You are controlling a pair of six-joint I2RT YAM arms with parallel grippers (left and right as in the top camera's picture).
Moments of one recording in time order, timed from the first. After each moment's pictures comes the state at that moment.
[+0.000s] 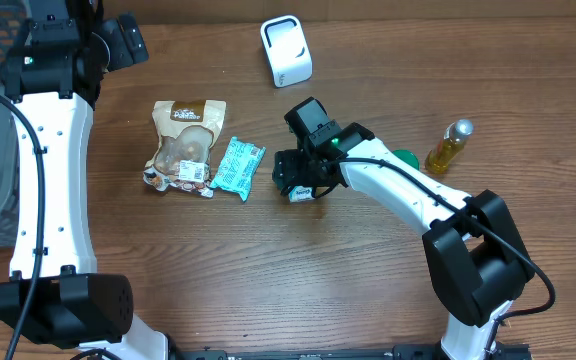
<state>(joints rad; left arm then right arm) 0.08 1.77 1.94 -0.92 -0.16 -0.21 0.60 1.95 1.40 -0.66 -0.15 0.51</state>
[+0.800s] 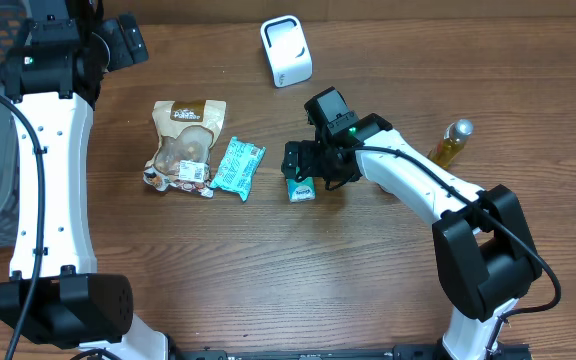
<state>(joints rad) 0.08 1.77 1.94 -0.92 -0.16 -0.21 0.52 1.95 1.40 -0.69 -0.17 0.51</state>
